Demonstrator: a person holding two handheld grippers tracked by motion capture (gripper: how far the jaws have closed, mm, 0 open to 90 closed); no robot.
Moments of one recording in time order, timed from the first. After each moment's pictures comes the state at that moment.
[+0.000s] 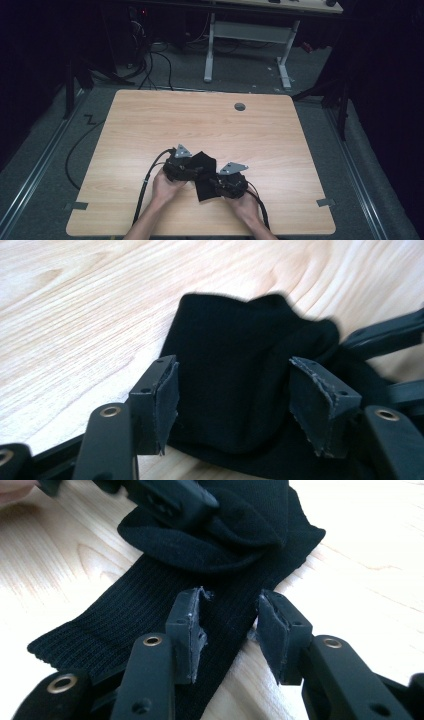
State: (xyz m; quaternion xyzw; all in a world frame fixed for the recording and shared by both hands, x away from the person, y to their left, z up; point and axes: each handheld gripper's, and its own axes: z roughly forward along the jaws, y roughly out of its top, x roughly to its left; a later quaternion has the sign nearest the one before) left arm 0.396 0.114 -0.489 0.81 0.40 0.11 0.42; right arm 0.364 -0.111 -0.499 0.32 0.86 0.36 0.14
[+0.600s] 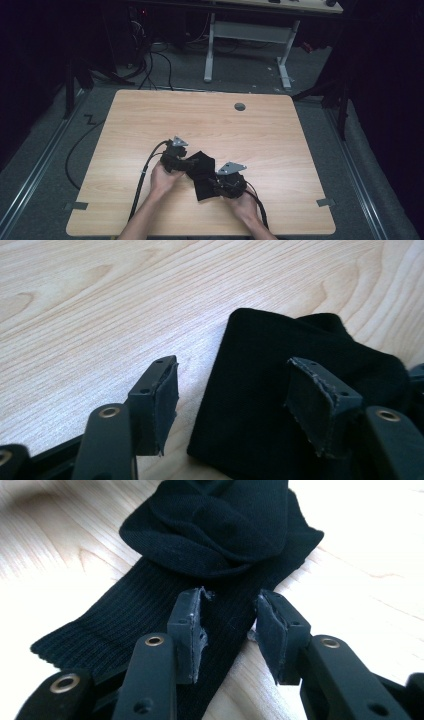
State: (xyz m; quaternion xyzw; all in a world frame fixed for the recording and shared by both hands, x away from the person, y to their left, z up) left arm 0.425 0.119 -0.490 0.81 0.45 0.12 0.37; right arm 0.362 -0.109 -0.496 0.32 0.86 0.37 0.14
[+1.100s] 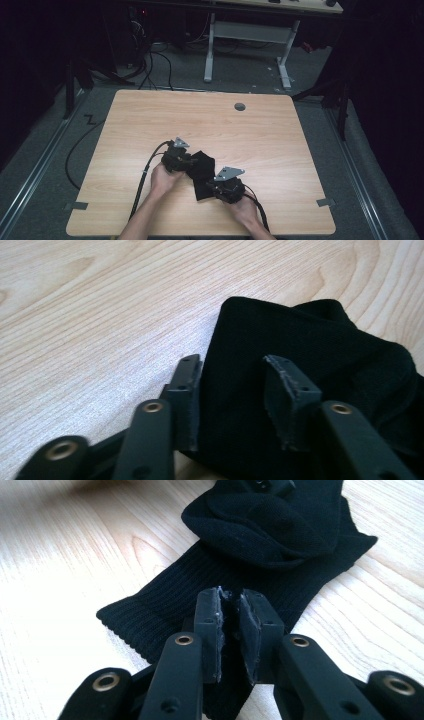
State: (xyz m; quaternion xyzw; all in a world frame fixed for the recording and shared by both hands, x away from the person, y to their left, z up) left arm 0.428 0.119 -0.496 0.82 0.42 0.10 0.37; right arm 0.352 -0.104 -0.497 0.27 0.88 0.37 0.12
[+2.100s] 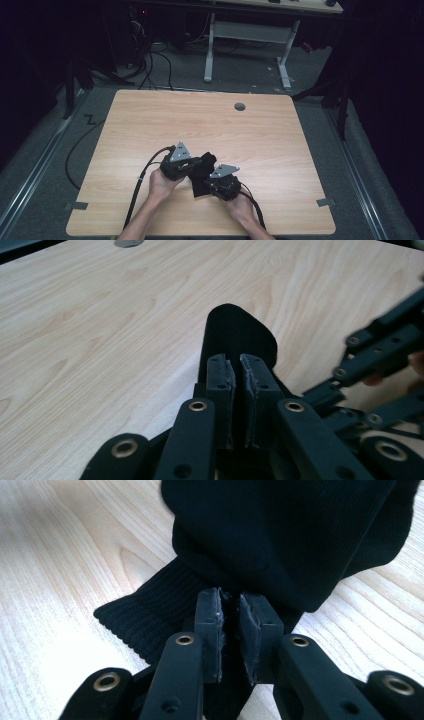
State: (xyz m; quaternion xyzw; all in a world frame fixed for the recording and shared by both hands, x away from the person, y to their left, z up) left arm 0.375 0.109 -0.455 0.83 0.29 0.17 0.45; right arm 0.358 -0.092 -0.497 0.28 0.88 0.36 0.13
